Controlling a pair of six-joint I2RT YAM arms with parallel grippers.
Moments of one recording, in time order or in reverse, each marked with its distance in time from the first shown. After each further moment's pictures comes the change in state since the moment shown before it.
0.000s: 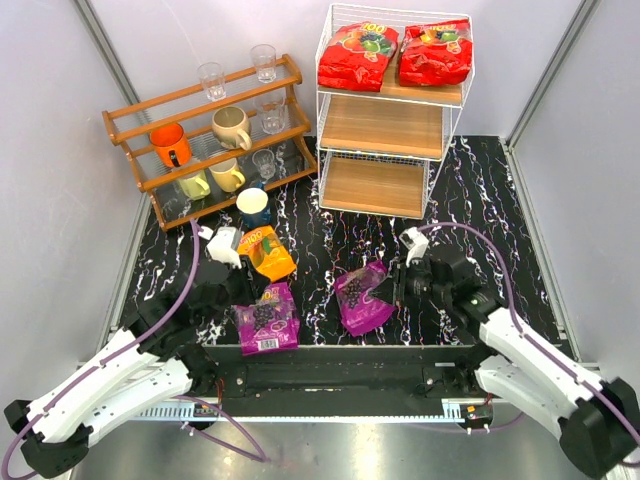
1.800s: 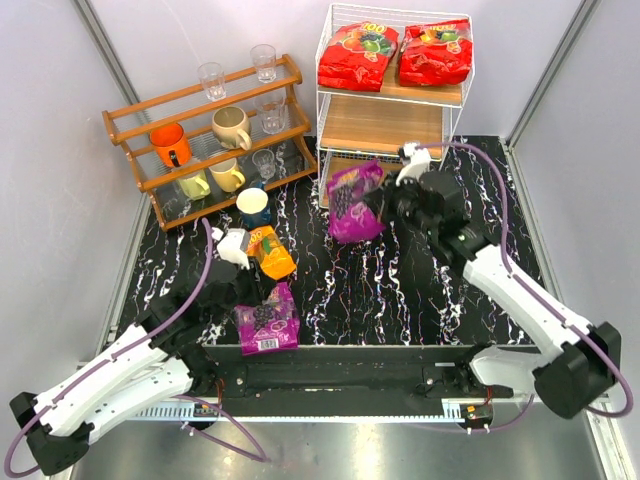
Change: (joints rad) left arm 0.000 0.031 -0.054 0.076 0.031 -0.003; right arm 0.001 0.377 0.536 0.051 0.361 -0.098
